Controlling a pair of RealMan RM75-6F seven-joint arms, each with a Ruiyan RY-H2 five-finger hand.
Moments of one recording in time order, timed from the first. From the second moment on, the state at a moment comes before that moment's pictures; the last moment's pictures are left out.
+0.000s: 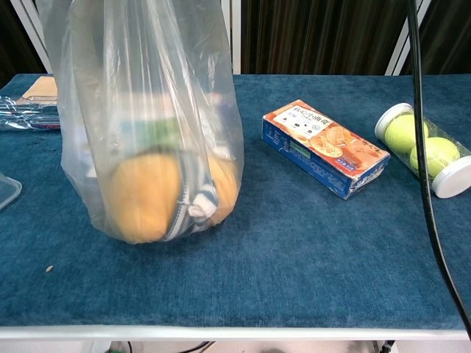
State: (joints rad) left arm -0.77 -1.02 -0.41 -2.02 1.23 0.80 -1.16; right arm 1.27 -1.59 0.64 -1.57 -0.95 1.16 -0.40
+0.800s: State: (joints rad) left arm -0.74 -0.90 -0.38 -1.95 1.61 0.88 -1.82; right arm 1.15 -1.48 0.56 -1.55 -0.86 1.12 -0.35
